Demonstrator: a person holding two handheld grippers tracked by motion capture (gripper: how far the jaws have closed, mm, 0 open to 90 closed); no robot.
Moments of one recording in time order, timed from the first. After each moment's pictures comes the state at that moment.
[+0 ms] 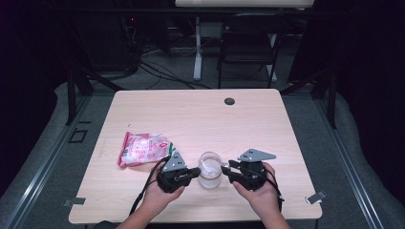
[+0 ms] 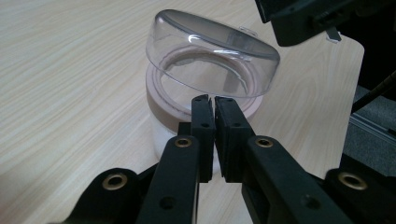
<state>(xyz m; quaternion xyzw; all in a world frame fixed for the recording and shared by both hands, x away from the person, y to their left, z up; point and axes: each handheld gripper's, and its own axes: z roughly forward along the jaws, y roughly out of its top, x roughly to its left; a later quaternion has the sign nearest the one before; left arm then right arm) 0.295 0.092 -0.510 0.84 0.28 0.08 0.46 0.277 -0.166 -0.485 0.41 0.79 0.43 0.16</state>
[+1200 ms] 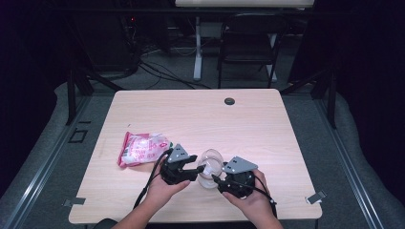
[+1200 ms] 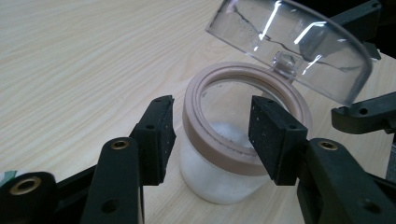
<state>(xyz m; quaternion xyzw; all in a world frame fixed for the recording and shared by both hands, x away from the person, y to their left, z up) 0.316 0.084 -0.511 0.83 0.31 0.11 0.45 0.266 -0.137 -0.492 0.34 0.83 0.38 0.22</state>
